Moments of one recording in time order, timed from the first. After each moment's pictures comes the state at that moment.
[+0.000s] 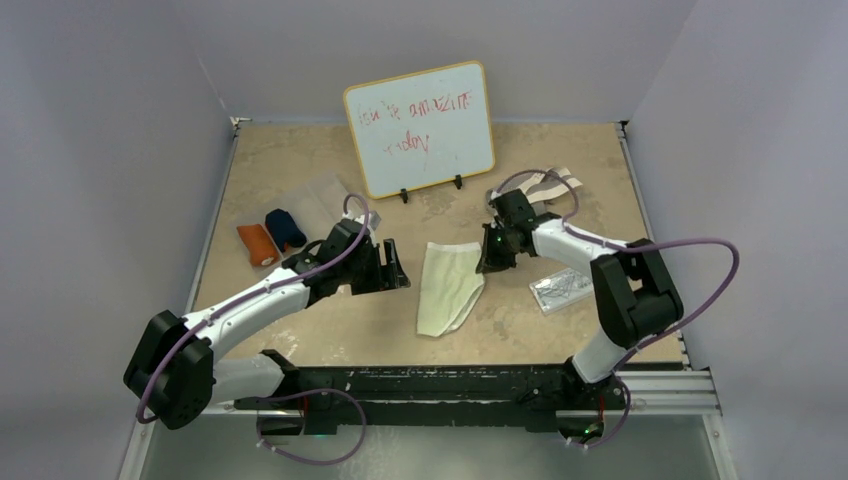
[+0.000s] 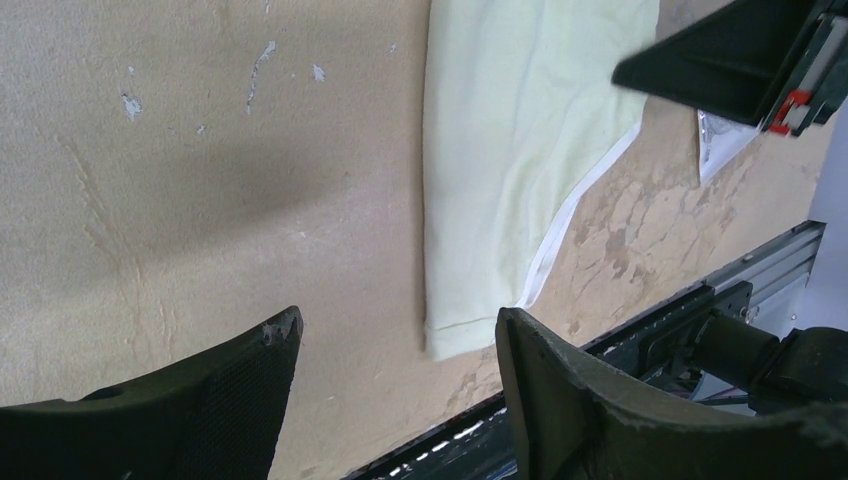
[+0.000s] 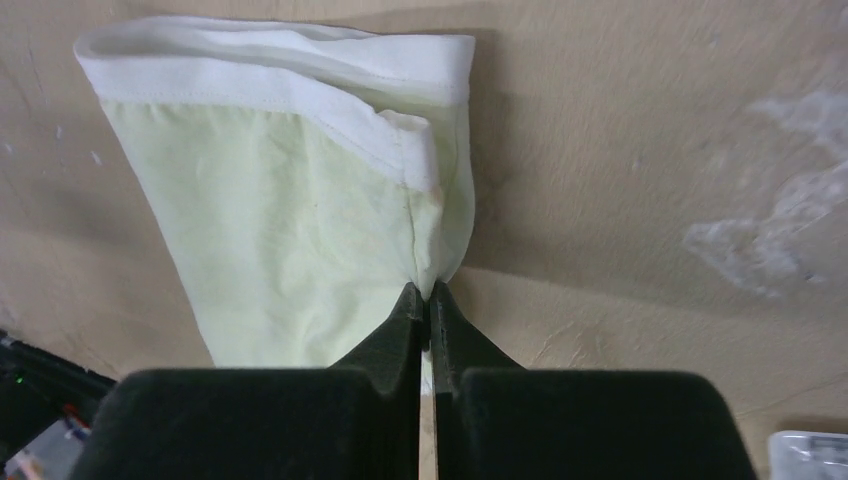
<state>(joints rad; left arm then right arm) -0.63 1.20 0.69 -0.32 0.15 -0.75 0.41 1.62 0.89 -0.41 -0.25 0.53</state>
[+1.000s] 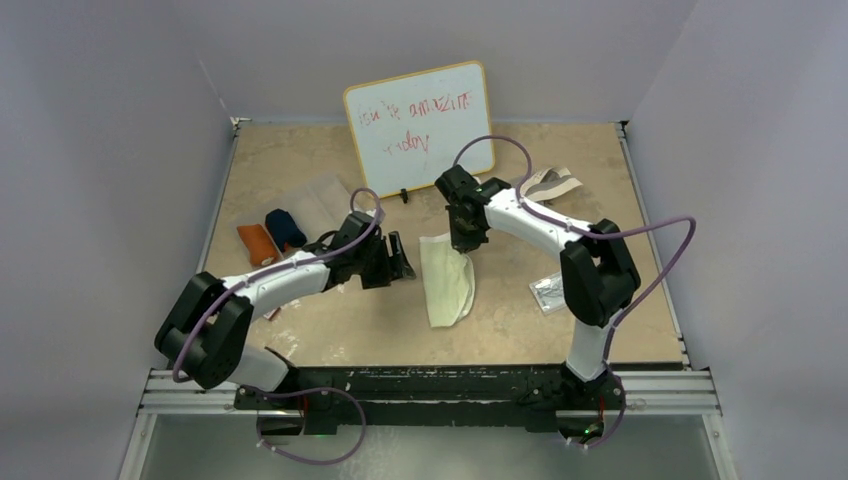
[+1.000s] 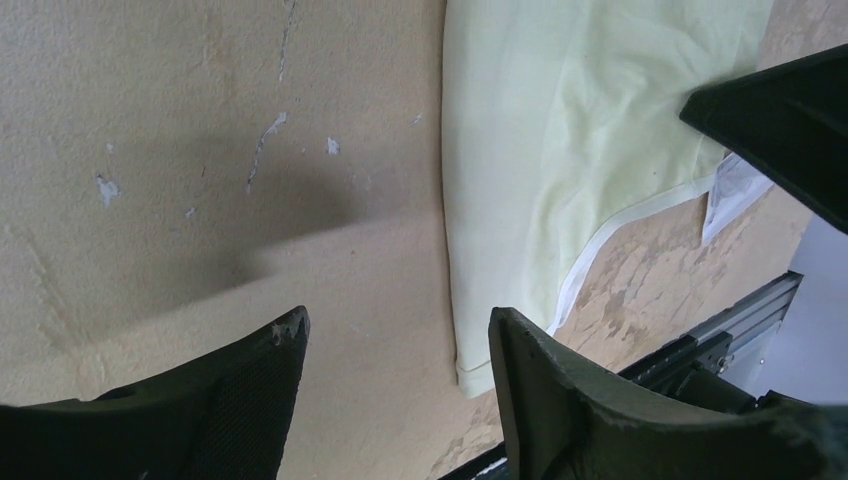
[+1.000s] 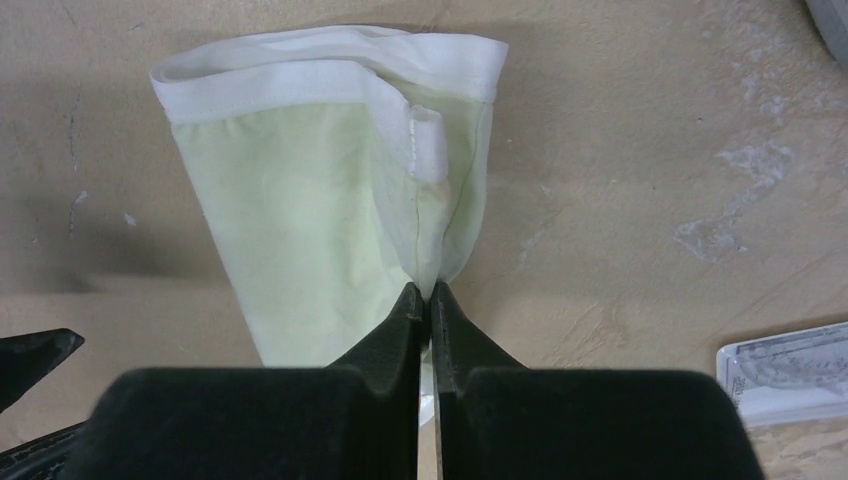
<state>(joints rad) -0.59 1.41 0.73 -0.19 0.17 -0.81 0.64 1.84 1.41 -0.82 0.14 0.54</state>
